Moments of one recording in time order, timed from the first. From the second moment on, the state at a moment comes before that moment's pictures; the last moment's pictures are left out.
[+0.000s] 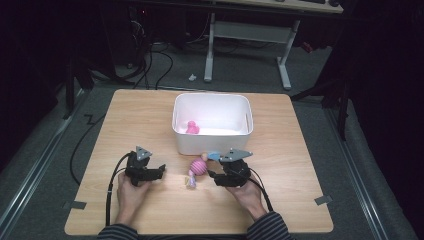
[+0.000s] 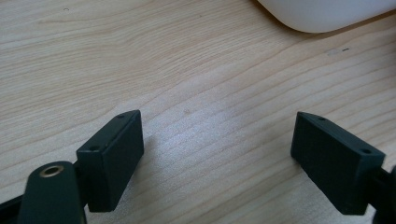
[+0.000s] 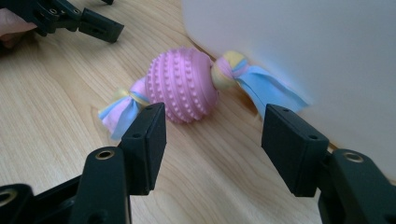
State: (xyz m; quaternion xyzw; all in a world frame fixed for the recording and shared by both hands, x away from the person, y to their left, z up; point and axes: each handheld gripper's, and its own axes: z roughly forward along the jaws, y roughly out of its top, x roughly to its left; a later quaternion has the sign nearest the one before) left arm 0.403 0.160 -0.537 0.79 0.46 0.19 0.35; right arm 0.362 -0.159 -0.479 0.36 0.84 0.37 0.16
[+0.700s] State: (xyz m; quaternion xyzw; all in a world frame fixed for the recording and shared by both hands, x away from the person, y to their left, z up) left arm 0.403 0.161 -0.537 0.79 0.46 0.19 0.35; right arm 0.373 -0.126 -0.487 0.35 0.85 0.37 0.15
